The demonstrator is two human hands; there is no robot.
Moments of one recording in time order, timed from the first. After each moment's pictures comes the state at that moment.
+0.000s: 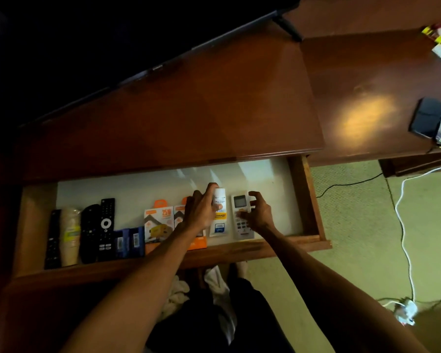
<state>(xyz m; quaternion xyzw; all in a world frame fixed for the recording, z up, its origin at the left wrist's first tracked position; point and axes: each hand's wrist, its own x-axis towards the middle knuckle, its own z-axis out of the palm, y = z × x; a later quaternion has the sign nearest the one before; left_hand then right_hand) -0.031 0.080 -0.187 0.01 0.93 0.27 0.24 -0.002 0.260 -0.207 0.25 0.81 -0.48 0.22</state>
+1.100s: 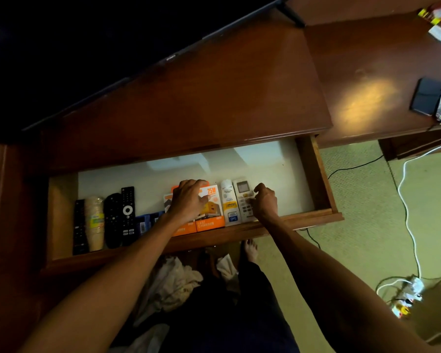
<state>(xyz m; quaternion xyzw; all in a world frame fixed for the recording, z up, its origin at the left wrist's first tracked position) -0.012 -0.009 -0.160 0.08 0.95 0.23 0.22 0.022 0.219 -0.212 0.25 0.90 -0.31 0.19</state>
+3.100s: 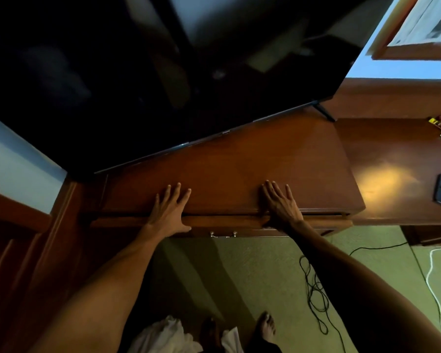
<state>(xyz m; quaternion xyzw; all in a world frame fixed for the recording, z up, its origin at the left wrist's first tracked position) -0.121 -0.160 -0.121 0.09 0.98 -0.03 0.19 -0.128 0.181 -0.102 -0.16 0.97 0.05 0.16</state>
